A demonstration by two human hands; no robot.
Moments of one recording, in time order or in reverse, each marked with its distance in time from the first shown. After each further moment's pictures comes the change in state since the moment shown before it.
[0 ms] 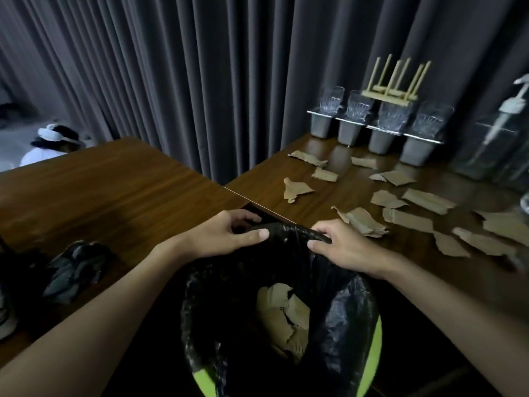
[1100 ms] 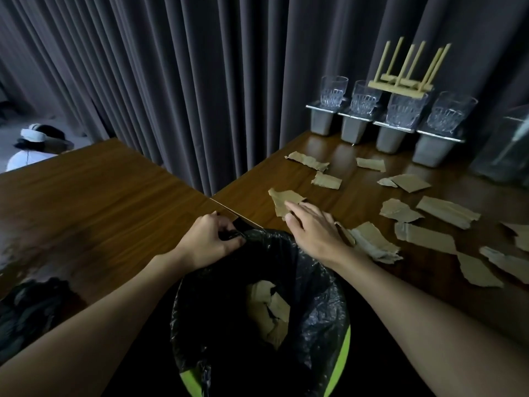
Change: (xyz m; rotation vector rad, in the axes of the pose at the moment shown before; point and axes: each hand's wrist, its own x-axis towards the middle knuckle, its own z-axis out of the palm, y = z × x) left_hand 0.087 -0.062 -0.007 0.221 0.287 0.111; right_hand 0.121 0.053 0.019 -0.302 0.244 -0.003
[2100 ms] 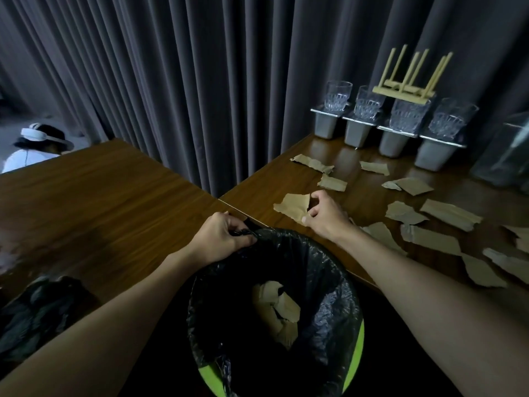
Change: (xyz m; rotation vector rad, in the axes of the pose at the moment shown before) left_hand 0.002 0.000 -0.005 -0.157 -0.074 -0.038; right_hand 0.022 -0.017 -0.028 0.134 0.012 0.364
